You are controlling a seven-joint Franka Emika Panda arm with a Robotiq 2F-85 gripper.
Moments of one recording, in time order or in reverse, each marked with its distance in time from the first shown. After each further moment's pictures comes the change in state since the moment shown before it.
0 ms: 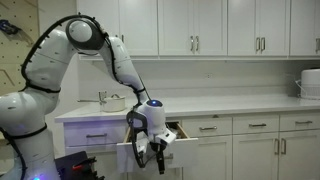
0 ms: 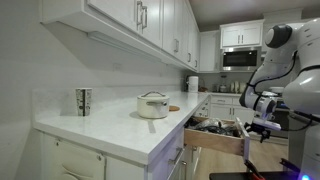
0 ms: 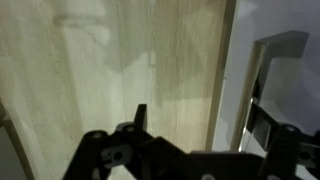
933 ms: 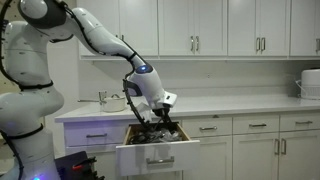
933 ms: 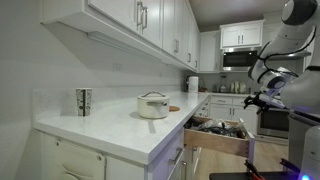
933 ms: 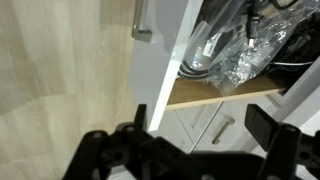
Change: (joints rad) arm -0.234 -0.421 0.192 -0.044 0.371 -0.188 -0.439
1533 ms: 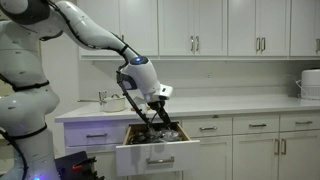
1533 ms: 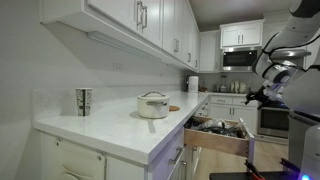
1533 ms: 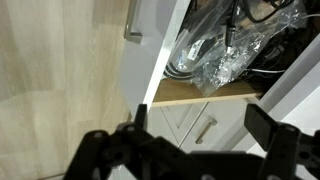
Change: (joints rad) arm 0.243 -0.125 -0.276 -0.060 -0.078 -0.088 -0.002
